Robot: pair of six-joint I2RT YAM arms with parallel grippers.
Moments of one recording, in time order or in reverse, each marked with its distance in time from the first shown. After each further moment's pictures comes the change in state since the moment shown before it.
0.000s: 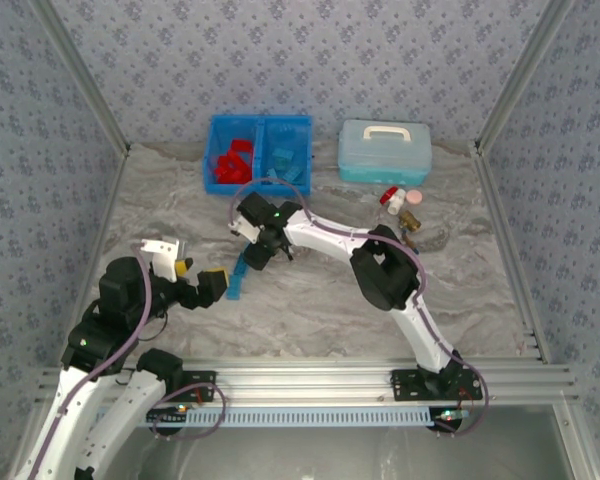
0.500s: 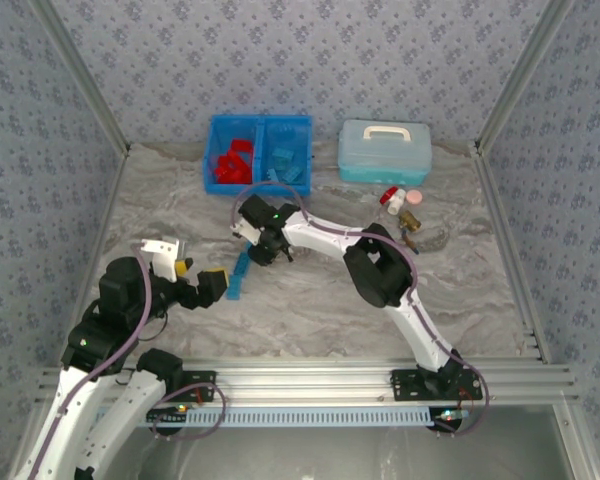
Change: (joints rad) left arm 0.000 0.000 0.000 0.000 0.000 0.000; right arm -0.009 0.046 0.000 0.021 -0.008 0.001
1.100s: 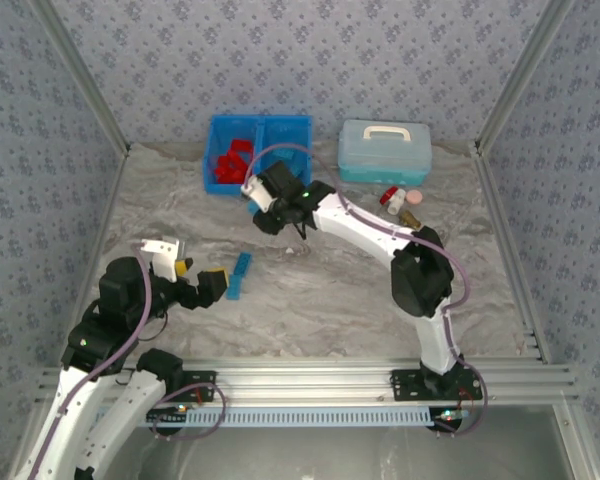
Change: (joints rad) left arm 0.000 0.000 0.000 0.000 0.000 0.000; right arm -0.078 -0.287 -0.052 0.073 -0.005 0.043
